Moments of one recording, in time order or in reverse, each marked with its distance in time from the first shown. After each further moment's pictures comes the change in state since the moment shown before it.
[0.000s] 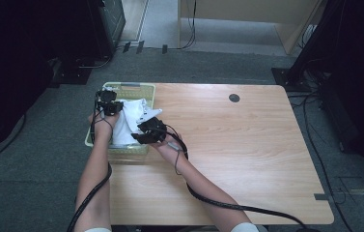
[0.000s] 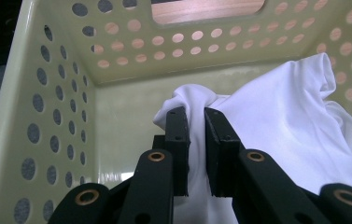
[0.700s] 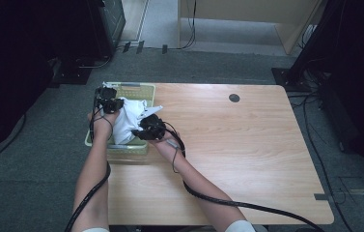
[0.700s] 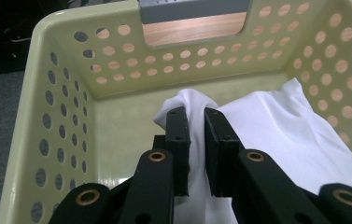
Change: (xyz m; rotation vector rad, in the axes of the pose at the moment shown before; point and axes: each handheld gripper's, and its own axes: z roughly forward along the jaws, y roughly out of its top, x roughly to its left) left arm -0.004 0.010 -0.014 -0.019 -0.014 0.012; right arm -0.011 0.000 0.013 0.001 0.031 0.076
